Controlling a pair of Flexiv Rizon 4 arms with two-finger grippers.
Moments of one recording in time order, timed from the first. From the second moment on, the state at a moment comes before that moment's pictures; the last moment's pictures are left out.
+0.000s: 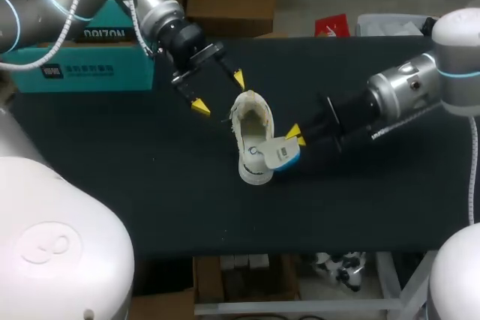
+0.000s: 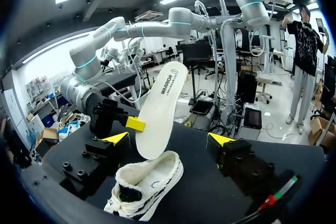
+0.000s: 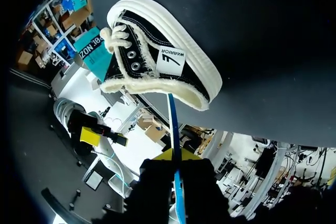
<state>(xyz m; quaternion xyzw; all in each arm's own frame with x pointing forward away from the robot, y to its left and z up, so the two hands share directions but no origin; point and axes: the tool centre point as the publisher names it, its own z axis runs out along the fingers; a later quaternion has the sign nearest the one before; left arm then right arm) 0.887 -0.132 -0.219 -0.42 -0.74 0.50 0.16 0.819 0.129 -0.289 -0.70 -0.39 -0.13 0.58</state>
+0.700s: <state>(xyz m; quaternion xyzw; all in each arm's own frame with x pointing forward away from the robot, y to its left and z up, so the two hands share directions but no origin) 0.911 -0.121 -0.213 -0.42 -0.76 0.46 0.21 0.811 0.129 -0.292 -0.70 -0.39 -0.11 0.59</state>
